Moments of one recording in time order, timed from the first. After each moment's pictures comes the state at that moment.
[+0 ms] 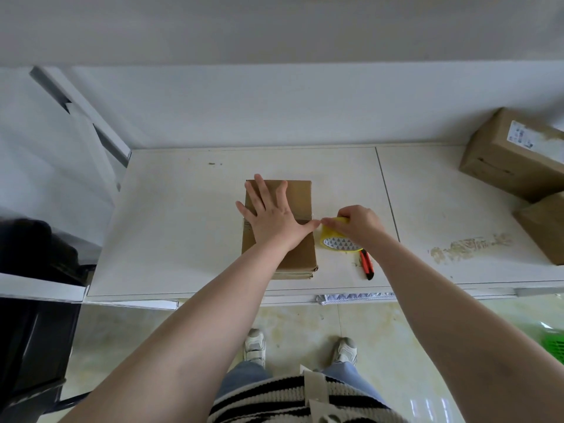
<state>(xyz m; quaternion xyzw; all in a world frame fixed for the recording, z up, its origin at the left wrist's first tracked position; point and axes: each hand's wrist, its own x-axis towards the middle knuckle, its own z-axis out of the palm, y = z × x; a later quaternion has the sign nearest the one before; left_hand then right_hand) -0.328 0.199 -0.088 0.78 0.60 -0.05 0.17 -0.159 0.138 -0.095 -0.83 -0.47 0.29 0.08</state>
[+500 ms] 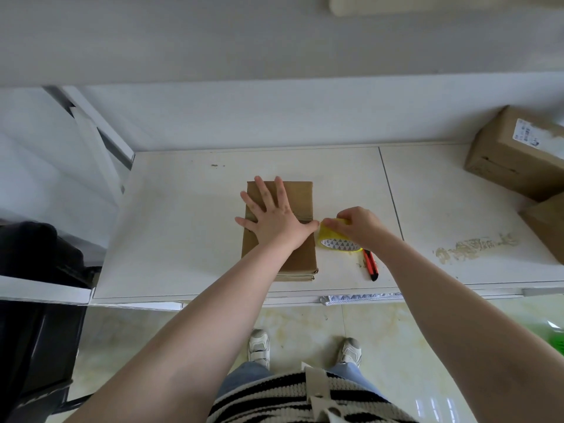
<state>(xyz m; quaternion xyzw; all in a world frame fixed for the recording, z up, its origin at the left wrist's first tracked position) -0.328 0.199 -0.080 0.74 0.63 -0.05 0.23 -0.162 0.135 -0.088 -0.79 -0.49 0.34 0.12</state>
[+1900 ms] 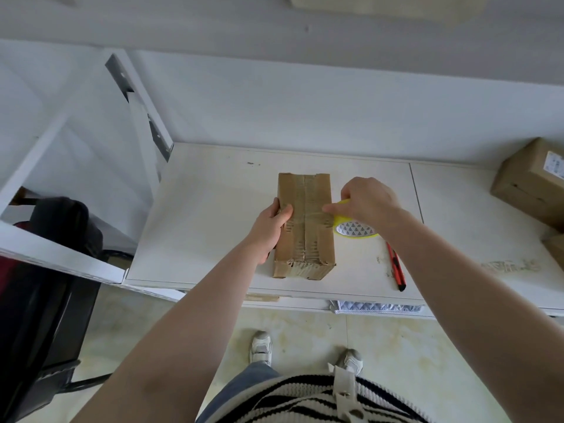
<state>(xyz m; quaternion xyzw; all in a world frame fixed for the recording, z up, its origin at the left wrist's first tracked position) -0.441 0.221 -0.075 0.45 0.49 0.22 0.71 -0.240 0.199 -0.007 -0.81 -0.56 0.17 -0.02</state>
